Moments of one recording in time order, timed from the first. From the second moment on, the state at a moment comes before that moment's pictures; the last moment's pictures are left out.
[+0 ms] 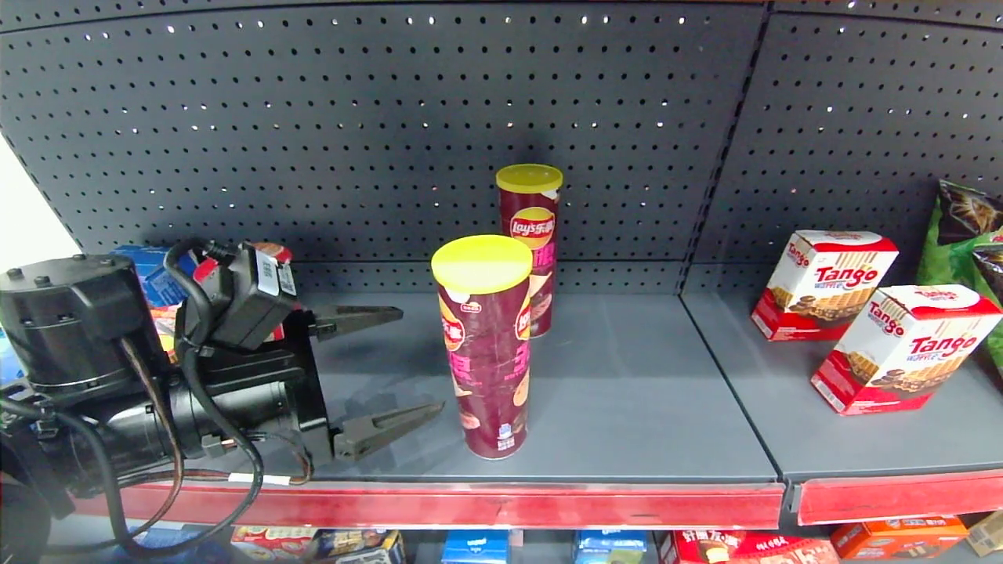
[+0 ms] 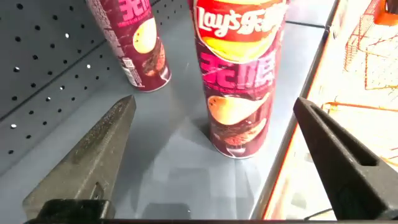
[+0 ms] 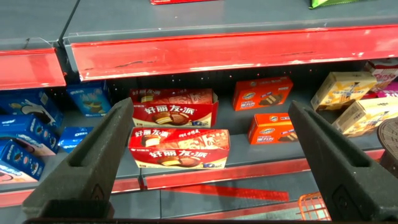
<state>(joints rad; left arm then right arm) -0.30 1.51 -0.55 -0.80 -0.70 0.29 -0.08 0.09 0.00 0.01 -0.06 0.00</state>
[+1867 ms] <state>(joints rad) -0.29 1.68 -0.73 -0.72 -0.67 0.37 -0.08 0.09 0.00 0.01 -0.06 0.00</state>
